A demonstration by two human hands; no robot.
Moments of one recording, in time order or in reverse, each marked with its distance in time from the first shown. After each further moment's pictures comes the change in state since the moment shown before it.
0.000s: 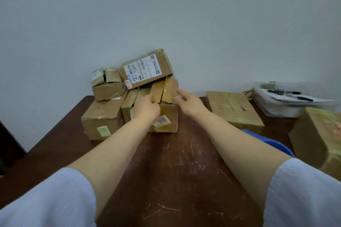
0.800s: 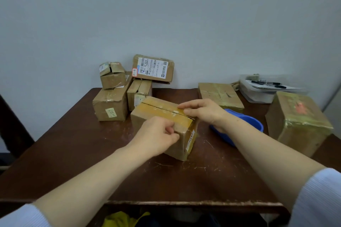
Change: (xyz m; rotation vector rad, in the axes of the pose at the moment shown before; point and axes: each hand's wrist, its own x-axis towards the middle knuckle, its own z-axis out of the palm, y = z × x) left_hand -0.167 -0.006 -0.035 0.312 -0.350 0.315; right_hand -0.128 0.017 -0.043 0.166 -0.152 0.028
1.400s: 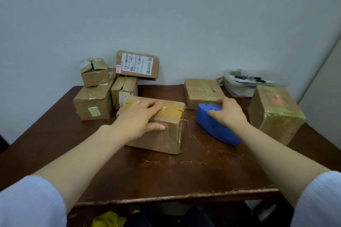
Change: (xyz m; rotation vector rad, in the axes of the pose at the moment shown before) left_hand 0.047 -0.031 -0.006 0.578 -0.059 0.310; right_hand -0.020 0.060 -0.055 -0.553 0.468 0.298
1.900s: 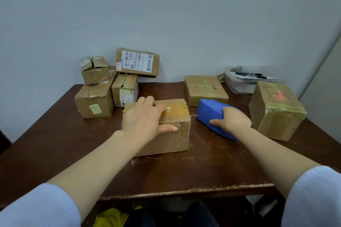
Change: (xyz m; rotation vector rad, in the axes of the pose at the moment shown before) left_hand -0.011 0.035 0.000 0.151 0.156 -0.153; right_hand -0.004 0.023 0.015 -0.291 -0.098 0.011
